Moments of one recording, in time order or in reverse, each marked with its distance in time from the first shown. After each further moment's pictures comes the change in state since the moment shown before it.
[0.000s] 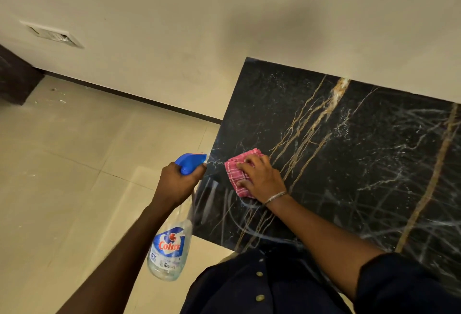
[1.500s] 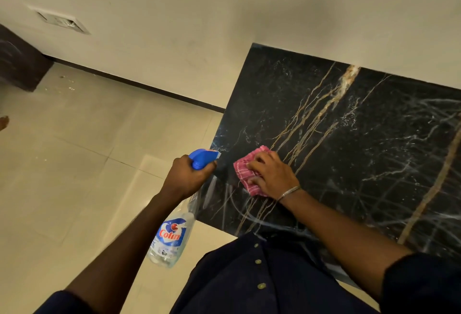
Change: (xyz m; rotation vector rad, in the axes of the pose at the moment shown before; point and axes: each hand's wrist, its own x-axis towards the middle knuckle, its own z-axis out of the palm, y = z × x) left_hand -0.007 -0.016 0.018 0.073 -0.107 0.030; right_hand -0.025 0.015 -0.007 -0.033 -0.091 -0.102
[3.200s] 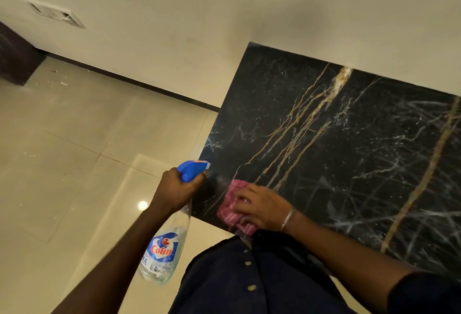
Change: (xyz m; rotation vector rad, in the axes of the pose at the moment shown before) left_hand -0.034 -0.021 0.008 -0.036 0.043 -0.029; right_hand -0.053 -0.007 0.049 -0.127 -0.017 -0.536
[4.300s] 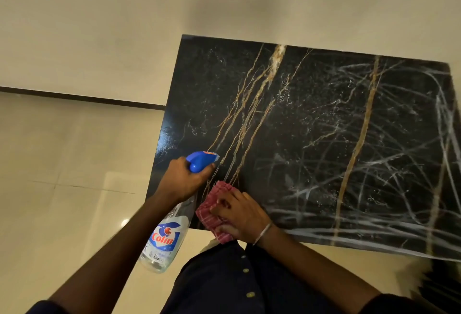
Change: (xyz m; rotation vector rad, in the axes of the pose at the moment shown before) left_hand 0.011 0.080 0.074 0.140 -0.231 0.175; right_hand -0.053 -0.042 0.028 0.071 0.096 0.399
